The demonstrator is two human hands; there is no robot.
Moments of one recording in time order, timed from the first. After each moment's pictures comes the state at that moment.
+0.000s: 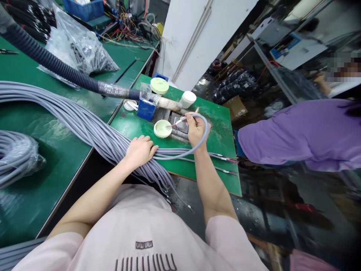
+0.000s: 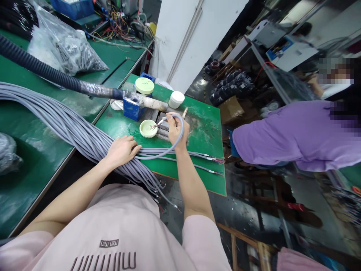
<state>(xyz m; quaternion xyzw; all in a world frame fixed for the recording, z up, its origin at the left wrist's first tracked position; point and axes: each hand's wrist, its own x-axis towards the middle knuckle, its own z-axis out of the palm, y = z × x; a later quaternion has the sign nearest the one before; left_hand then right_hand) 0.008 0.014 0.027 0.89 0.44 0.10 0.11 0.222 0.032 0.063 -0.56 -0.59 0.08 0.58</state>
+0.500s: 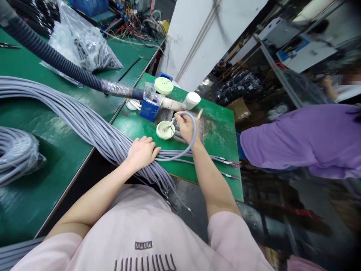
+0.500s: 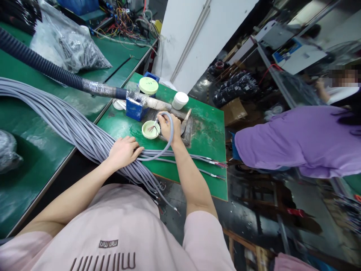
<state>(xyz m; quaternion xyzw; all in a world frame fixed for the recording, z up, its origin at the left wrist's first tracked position) 0.008 0.013 0.023 0.88 0.44 0.12 0.10 0.219 0.068 0.046 -0.60 -0.69 0.05 0.40</state>
